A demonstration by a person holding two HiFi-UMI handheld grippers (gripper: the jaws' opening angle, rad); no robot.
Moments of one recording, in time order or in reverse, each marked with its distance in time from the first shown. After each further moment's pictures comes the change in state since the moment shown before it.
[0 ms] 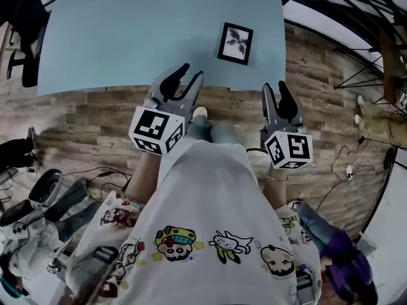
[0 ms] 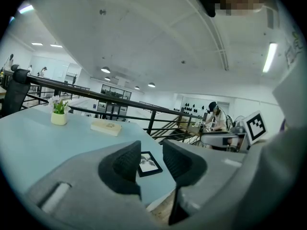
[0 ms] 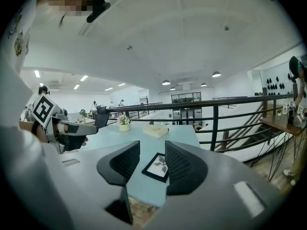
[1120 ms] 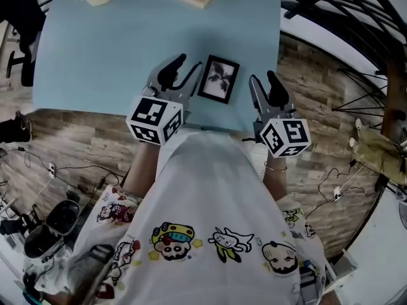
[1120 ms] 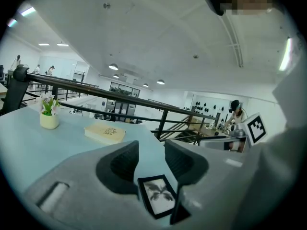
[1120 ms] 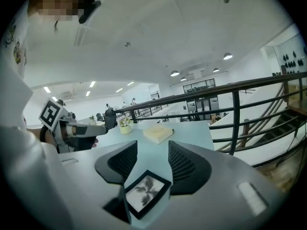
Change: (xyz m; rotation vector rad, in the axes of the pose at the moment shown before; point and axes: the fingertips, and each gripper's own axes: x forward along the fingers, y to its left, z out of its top) left arm 0.170 0.043 0.054 -0.046 0.032 0.110; right arm 0.154 -0.105 0.036 0.080 0.073 0.221
